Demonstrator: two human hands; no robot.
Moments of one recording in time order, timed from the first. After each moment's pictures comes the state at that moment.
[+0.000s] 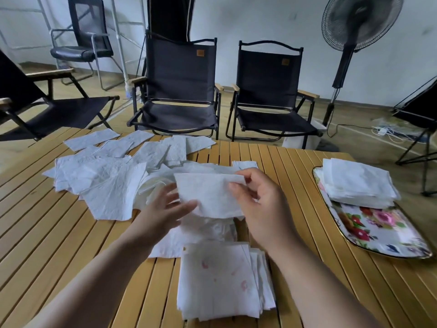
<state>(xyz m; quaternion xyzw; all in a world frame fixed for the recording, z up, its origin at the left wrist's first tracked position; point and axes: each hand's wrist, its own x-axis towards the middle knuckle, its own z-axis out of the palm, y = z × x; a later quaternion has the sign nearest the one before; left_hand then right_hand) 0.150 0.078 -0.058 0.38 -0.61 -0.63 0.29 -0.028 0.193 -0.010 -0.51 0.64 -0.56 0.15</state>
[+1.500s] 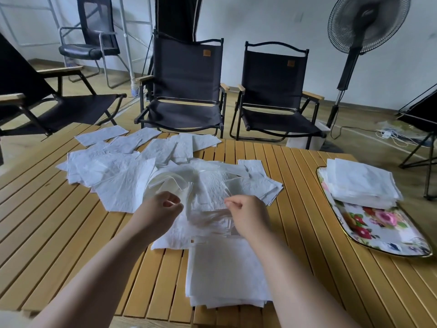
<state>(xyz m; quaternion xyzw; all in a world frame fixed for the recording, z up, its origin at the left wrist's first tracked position) 0.166 0.072 -0.063 0.54 -0.73 -0.38 0.20 -0.033 0.153 -0.078 -0.45 0.80 -0.34 0.17</state>
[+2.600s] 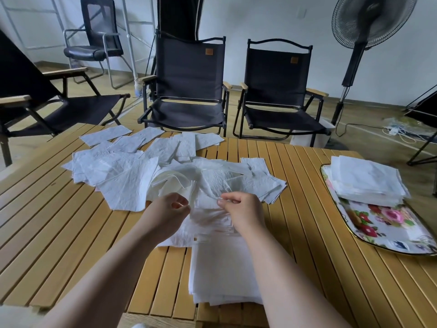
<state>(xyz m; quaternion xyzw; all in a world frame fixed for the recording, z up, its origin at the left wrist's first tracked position) 0.159 0.077 -0.068 0.53 -0.74 -0.37 0.19 -0.025 0.135 -0.094 -0.36 0.77 -0.46 0.25</state>
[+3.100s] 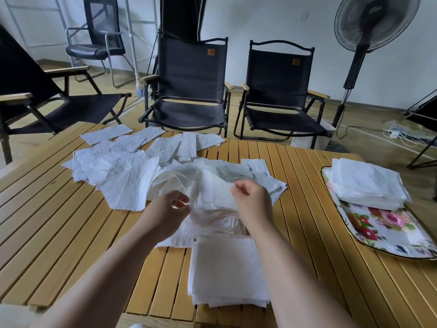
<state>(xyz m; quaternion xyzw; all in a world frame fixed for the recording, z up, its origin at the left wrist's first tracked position) 0.159 0.074 -0.068 0.52 -0.75 -0.35 0.21 -0.032 0.140 -0.071 -0.38 0.77 -0.49 0.17</state>
